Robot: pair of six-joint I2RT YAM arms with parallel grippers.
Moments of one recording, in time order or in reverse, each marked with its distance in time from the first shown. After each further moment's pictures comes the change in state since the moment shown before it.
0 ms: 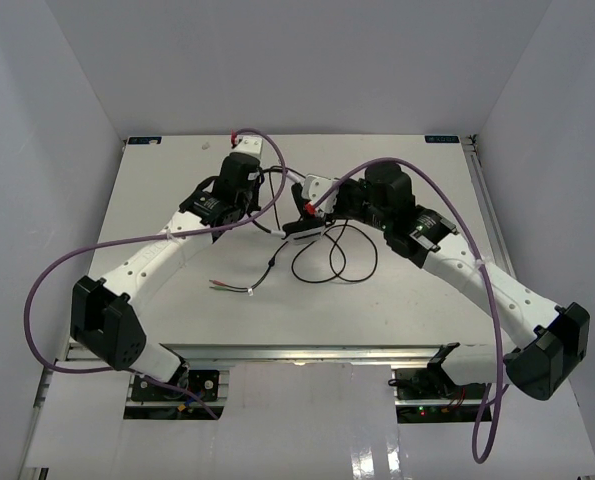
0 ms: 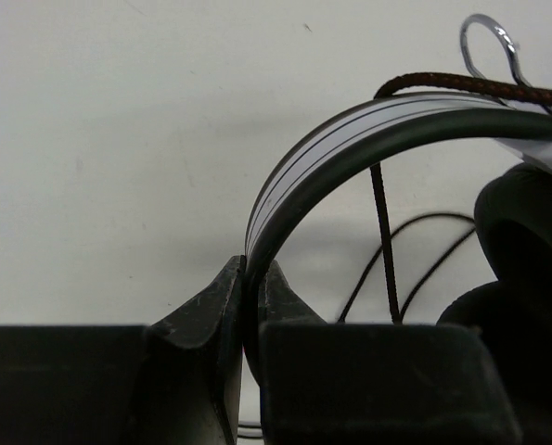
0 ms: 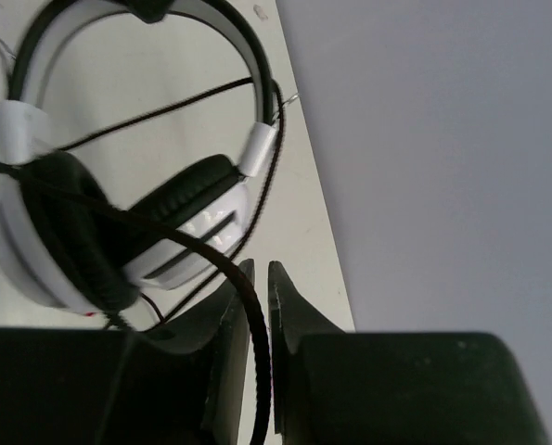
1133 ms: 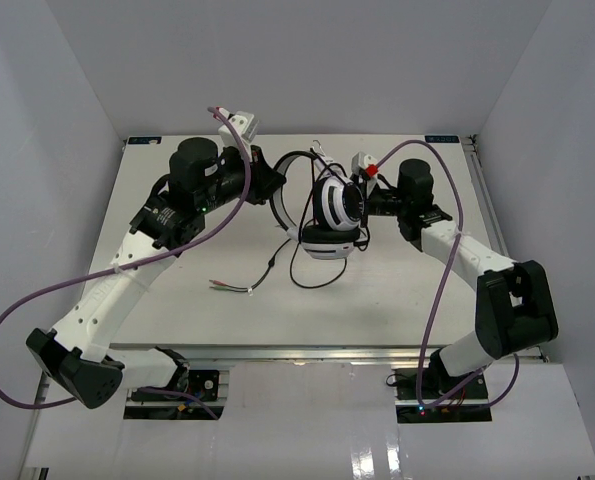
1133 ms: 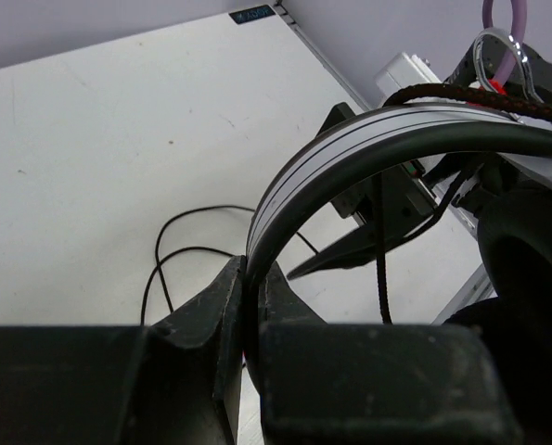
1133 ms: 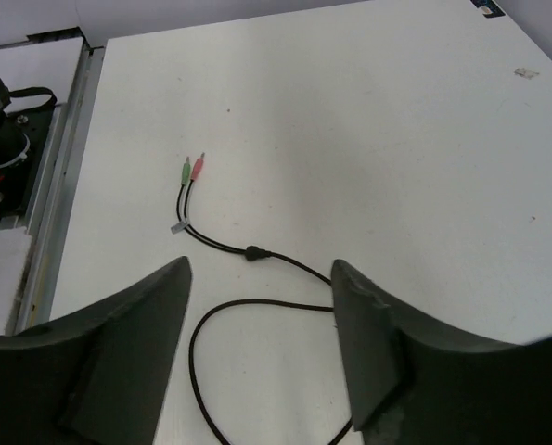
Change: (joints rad) left arm -0.006 -0.221 0.123 0.048 0.623 -0.087; right arm -0.387 0.216 -0.250 0.579 -0.952 0.764
